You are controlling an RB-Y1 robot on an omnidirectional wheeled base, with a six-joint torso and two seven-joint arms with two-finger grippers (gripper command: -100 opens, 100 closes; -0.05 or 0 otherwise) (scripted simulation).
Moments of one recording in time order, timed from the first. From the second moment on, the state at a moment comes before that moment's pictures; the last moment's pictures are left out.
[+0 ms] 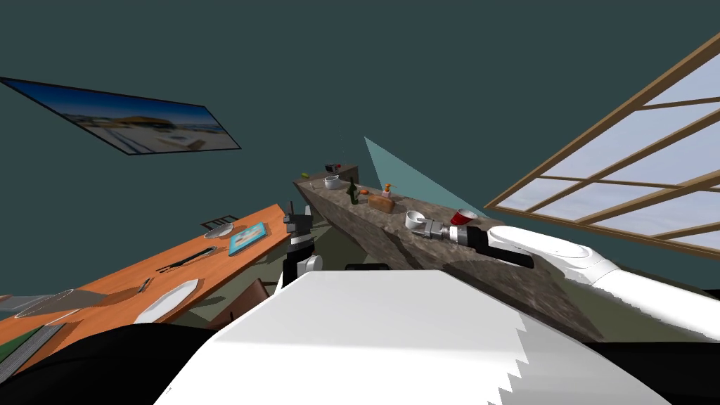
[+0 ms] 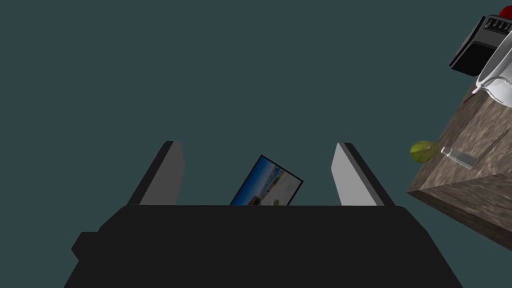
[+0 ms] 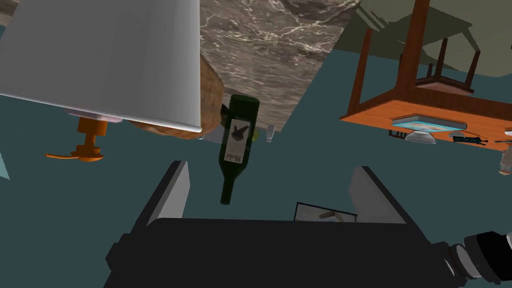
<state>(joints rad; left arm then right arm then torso) 0.54 -0.04 0.02 -2.25 0.09 -0.47 0.11 0.44 -1.36 0.09 -1.84 0.63 -0.55 0.16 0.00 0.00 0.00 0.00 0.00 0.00</state>
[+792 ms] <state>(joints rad) 0.54 -0.04 0.02 -2.25 0.09 -0.47 0.11 0.43 -1.63 0.16 -1.75 0.81 -0.59 0.24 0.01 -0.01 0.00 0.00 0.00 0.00</state>
